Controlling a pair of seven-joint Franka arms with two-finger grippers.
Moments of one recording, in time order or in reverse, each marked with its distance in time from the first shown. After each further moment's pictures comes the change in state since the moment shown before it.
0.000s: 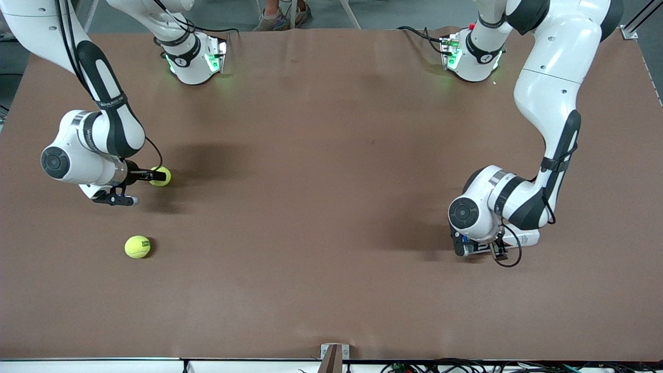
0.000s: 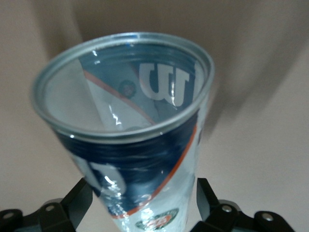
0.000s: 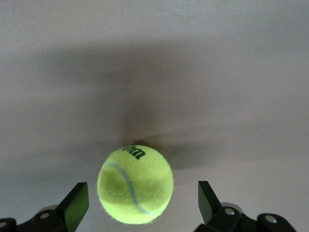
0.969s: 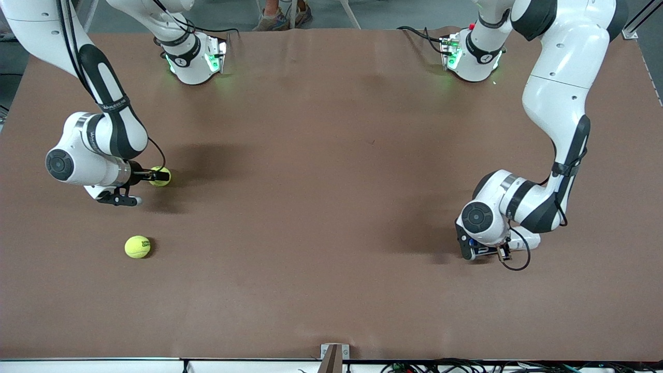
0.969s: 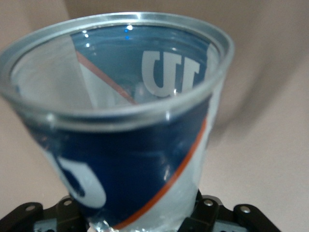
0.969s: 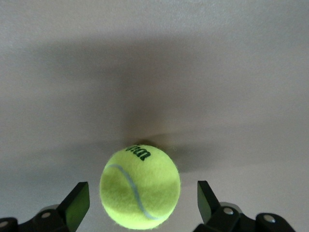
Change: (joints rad) left arm 0.052 0.014 -0.022 0.013 -0.049 0.057 0.067; right arm 0.000 0.022 0.004 -0.001 0.003 0.000 0.000
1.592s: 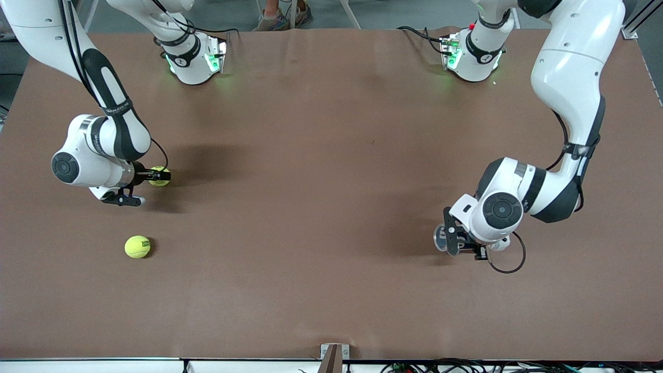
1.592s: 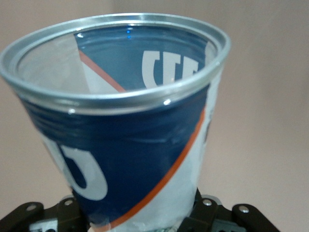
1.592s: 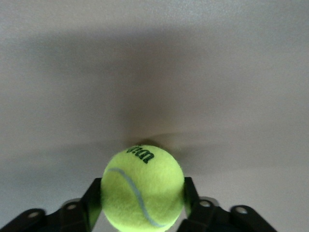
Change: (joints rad) left arm 0.031 -0.120 -0.118 0.027 -0.403 0.021 0.277; right arm 0.004 0.015 0.003 0.002 0.000 0.000 0.000
